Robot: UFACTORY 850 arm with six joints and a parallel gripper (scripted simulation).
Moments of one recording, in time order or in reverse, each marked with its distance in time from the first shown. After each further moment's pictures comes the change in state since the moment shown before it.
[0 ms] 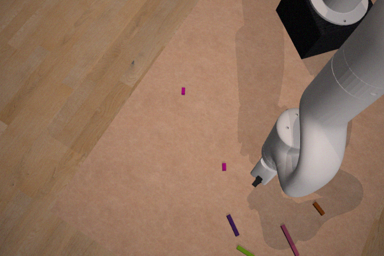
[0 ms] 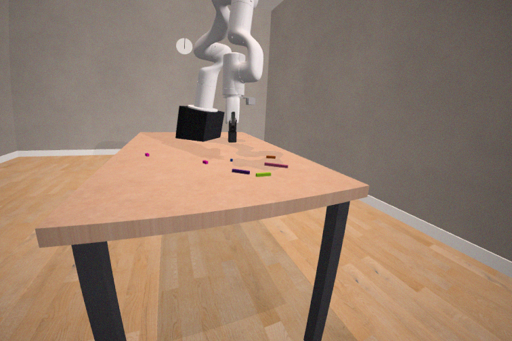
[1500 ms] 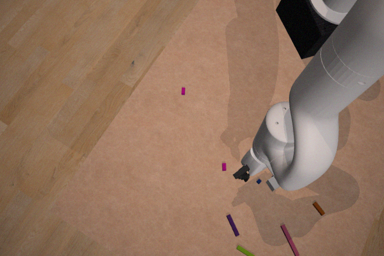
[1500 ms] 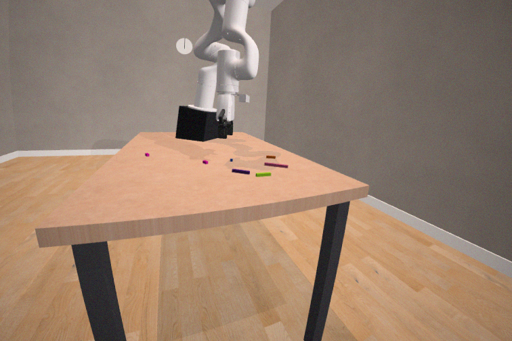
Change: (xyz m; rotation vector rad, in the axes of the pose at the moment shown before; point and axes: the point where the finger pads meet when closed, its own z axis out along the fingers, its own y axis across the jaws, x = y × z) arm -0.025 0.003 -0.009 0.015 -0.012 0.272
